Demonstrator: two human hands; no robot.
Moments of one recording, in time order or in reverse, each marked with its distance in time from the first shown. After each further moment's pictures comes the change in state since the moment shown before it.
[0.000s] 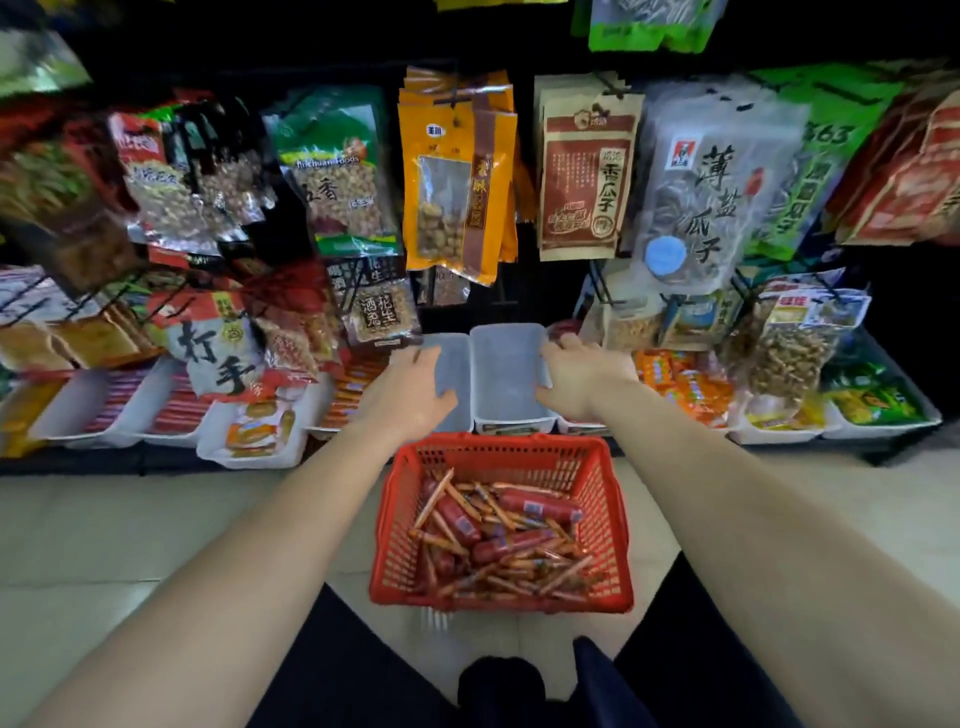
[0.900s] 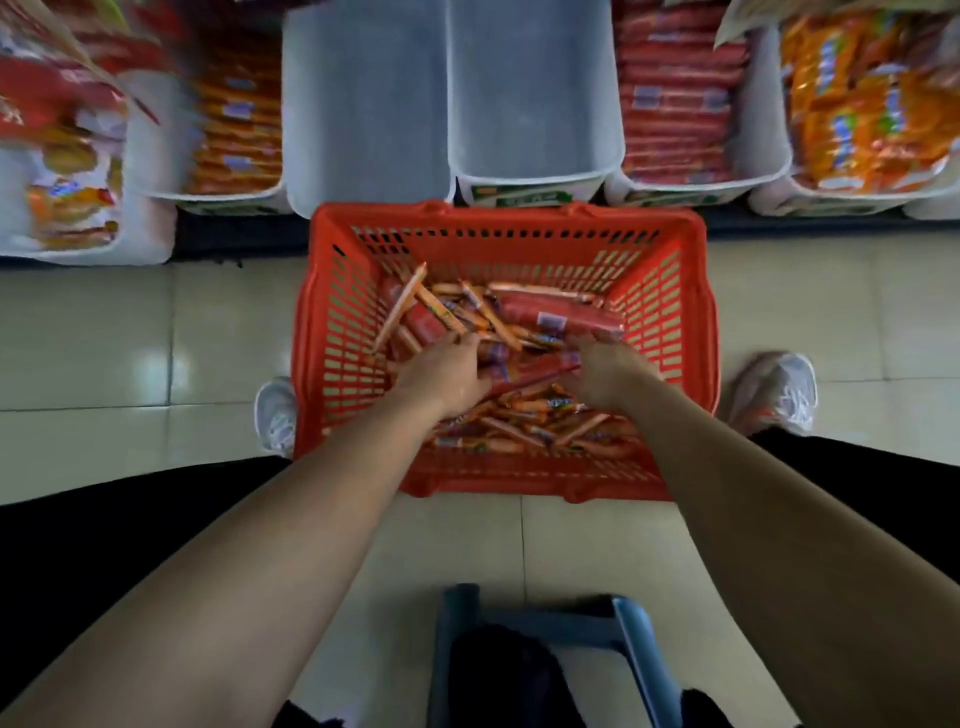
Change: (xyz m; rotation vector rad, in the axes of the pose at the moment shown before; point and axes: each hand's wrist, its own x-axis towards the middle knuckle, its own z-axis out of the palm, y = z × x) left_hand 0.051 -0.046 0.353 -0.008 -0.653 -0.061; right_hand 0.085 0.032 0.381 0.362 -0.517 0.214
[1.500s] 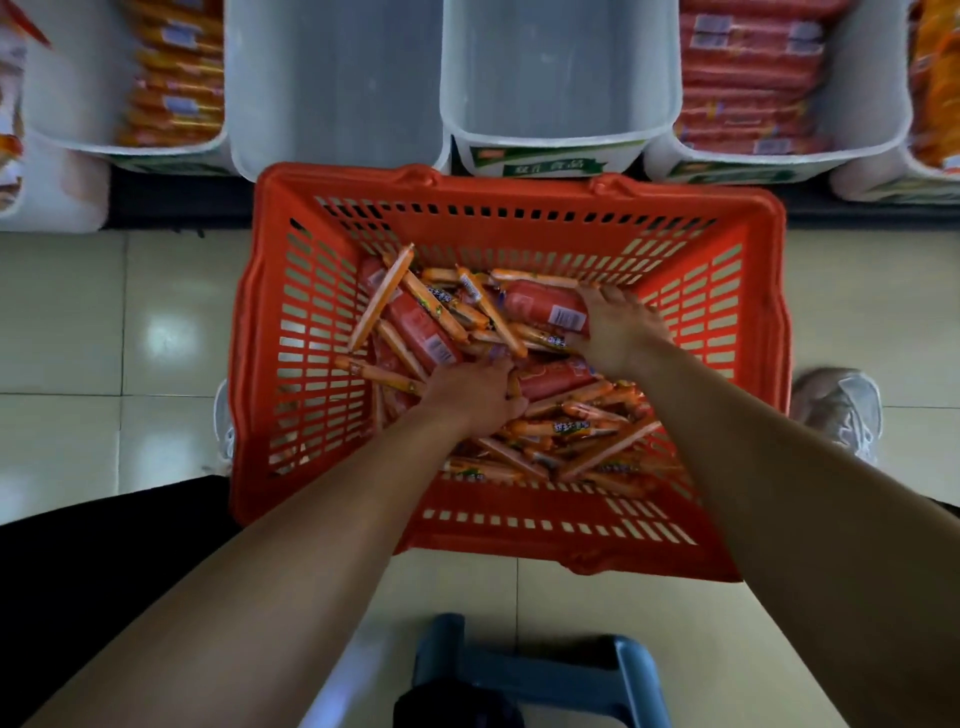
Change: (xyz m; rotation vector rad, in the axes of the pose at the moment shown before) left_hand 0.073 0.009 0.060 0.060 -0.163 0.054; right_hand 0.110 0.019 0.005 -0.118 0.091 -0.087
